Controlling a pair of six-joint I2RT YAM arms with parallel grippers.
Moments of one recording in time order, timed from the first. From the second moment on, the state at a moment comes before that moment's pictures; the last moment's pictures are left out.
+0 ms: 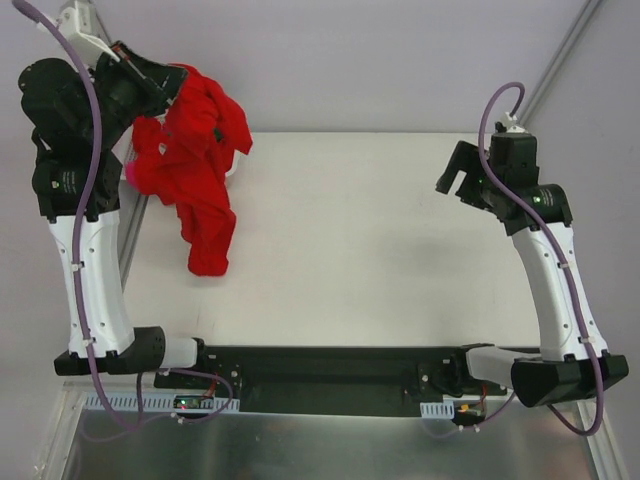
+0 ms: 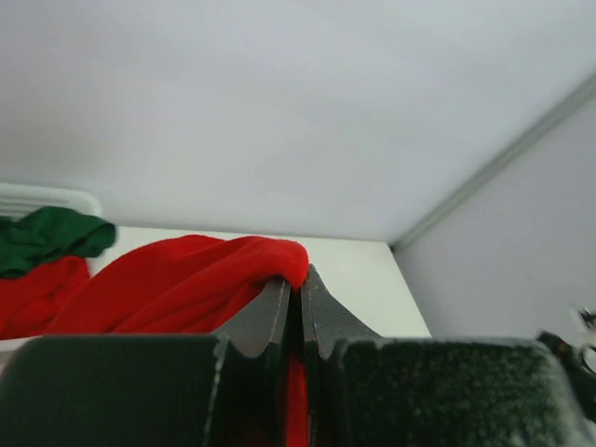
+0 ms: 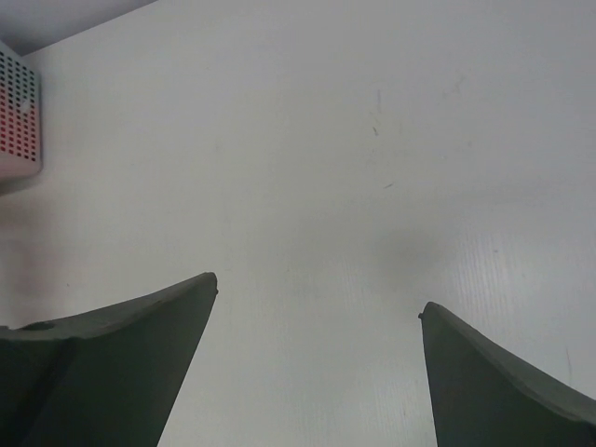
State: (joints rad) left arm 0.07 1.35 2.08 -0.66 0.37 -0.55; right arm 0.17 1.23 1.51 -0.93 0.11 0.43
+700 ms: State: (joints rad) left arm -0.58 1.56 1.61 -0.65 0.04 -0.49; right arm 0.08 1.05 1.34 -0.99 0.09 0.41
